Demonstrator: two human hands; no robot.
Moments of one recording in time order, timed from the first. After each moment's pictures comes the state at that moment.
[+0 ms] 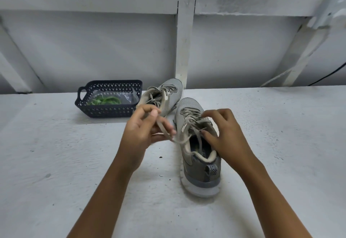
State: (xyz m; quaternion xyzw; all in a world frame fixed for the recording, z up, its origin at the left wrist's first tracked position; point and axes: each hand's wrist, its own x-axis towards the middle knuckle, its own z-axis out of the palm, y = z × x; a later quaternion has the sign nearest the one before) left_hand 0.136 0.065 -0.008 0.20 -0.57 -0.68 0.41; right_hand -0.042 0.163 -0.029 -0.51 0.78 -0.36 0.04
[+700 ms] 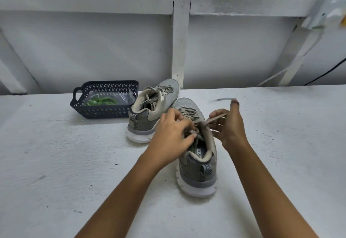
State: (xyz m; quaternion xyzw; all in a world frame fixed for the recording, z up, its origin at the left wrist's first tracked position) left_hand 0.080 0.067 -0.039 0.26 -0.90 -0.22 0.25; right_hand -0.064 0.134 -0.020 -0.09 0.64 -0.68 0.35
